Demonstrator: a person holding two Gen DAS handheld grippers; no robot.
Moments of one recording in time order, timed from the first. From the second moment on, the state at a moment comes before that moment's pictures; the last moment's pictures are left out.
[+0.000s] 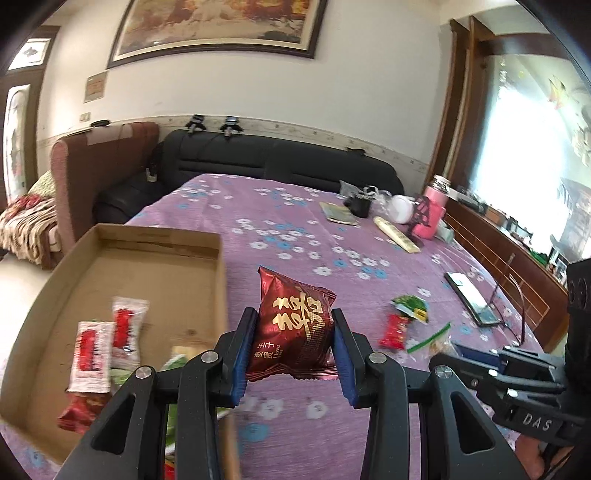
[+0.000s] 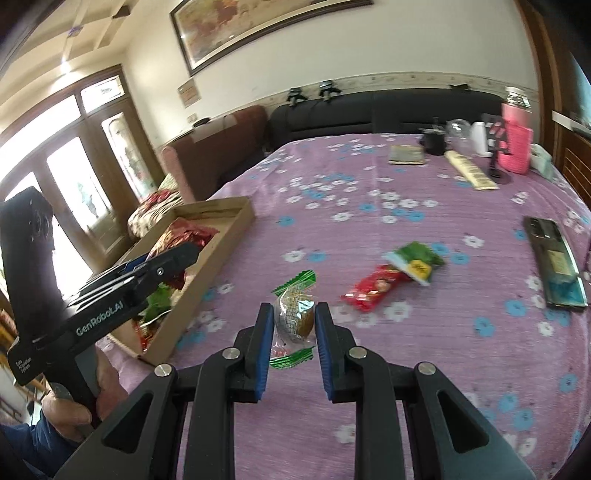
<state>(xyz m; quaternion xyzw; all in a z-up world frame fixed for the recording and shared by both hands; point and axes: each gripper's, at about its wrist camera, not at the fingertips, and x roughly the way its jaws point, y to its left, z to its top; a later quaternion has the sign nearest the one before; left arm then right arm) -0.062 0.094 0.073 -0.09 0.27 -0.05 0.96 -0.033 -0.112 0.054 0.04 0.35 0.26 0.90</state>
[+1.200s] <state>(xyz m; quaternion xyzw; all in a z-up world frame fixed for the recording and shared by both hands) -0.084 0.215 0.048 -0.14 0.27 0.07 0.95 -0.012 0.064 0.037 -0.02 0.39 0.38 0.84</state>
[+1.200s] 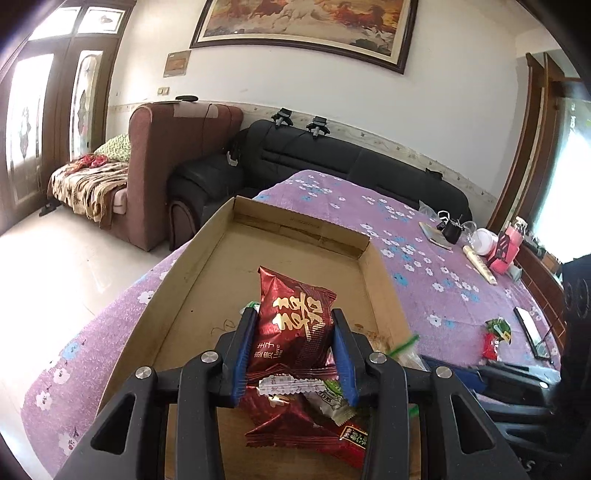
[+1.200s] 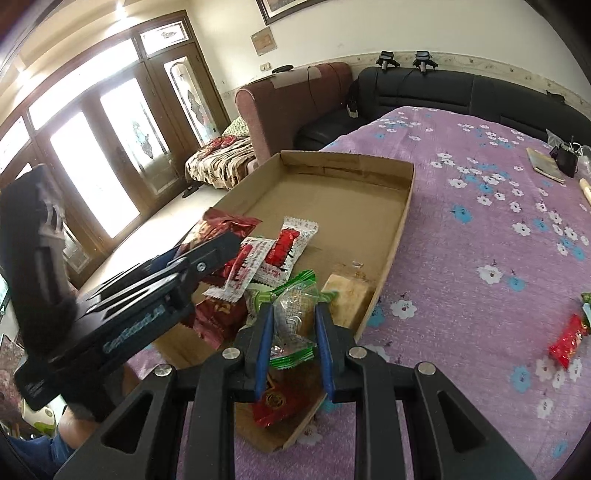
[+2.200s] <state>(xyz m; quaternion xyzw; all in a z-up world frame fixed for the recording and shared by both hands) -0.074 0.200 0.044 -0.09 0.30 0.10 0.94 0.003 0.066 0.020 0.01 0.39 0.39 0.84</state>
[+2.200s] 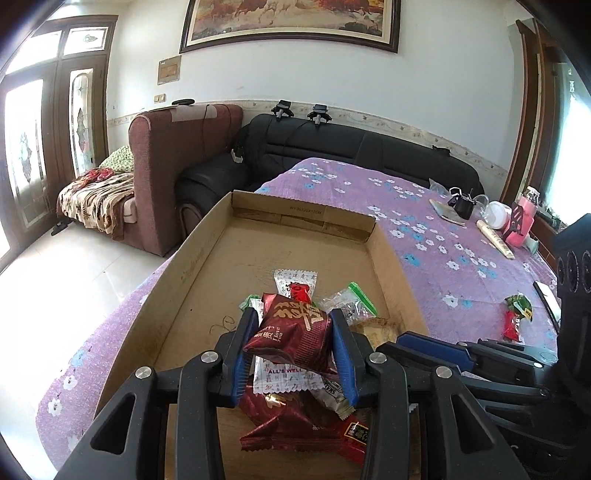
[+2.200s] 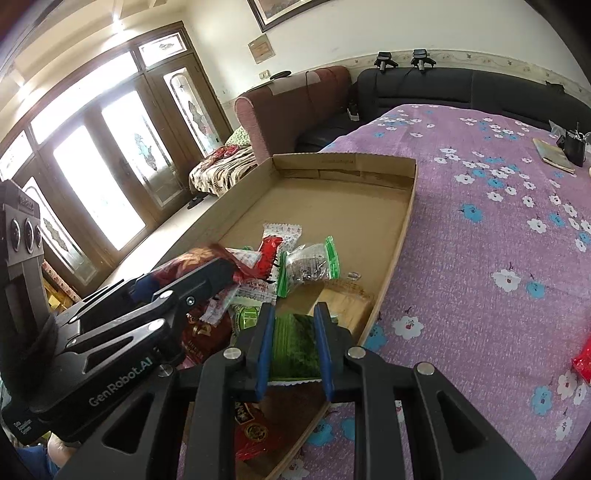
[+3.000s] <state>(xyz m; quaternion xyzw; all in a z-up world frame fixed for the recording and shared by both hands) -0.077 0.202 0.046 -0.09 0.29 0.10 0.95 0.002 0.065 0.019 0.01 0.39 0.39 0.84</state>
